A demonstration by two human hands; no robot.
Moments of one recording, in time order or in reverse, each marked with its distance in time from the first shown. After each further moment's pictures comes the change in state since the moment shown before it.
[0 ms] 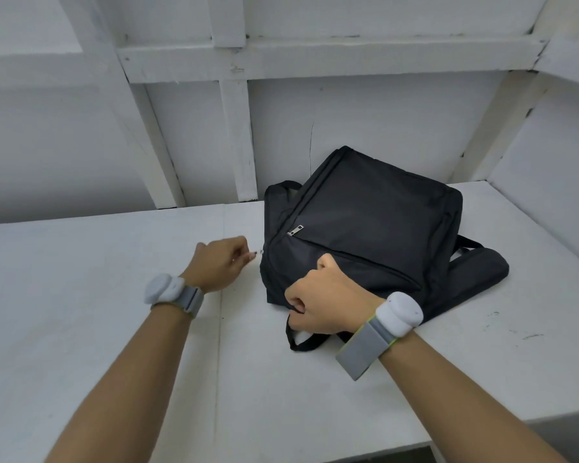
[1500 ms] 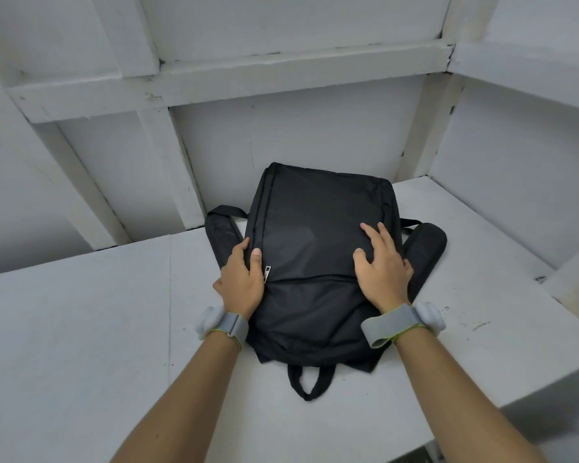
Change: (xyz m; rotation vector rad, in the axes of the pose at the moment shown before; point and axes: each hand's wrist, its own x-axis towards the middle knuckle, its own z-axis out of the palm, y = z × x) left_hand 0.056 0.112 0.081 -0.543 0.308 -0.355; right_hand -0.055 0.143 0.042 0.518 0.629 1.019
